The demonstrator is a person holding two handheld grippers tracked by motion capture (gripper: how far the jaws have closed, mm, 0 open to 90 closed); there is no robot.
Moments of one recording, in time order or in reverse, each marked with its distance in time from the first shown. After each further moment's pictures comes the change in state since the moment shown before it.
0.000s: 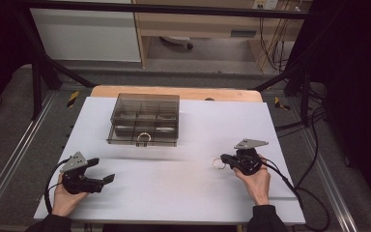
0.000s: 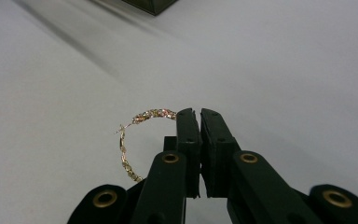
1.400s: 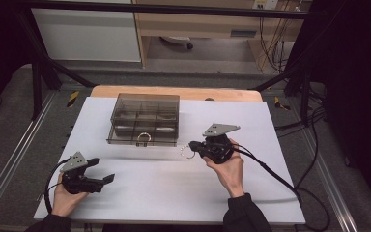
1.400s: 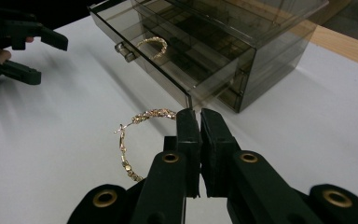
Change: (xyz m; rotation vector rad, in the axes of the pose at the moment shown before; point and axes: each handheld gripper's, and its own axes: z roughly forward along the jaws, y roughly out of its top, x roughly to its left) left arm 0.001 0.000 0.000 0.000 0.000 -0.001; right arm 0.077 0.087 0.009 -0.096 0.116 -0.129
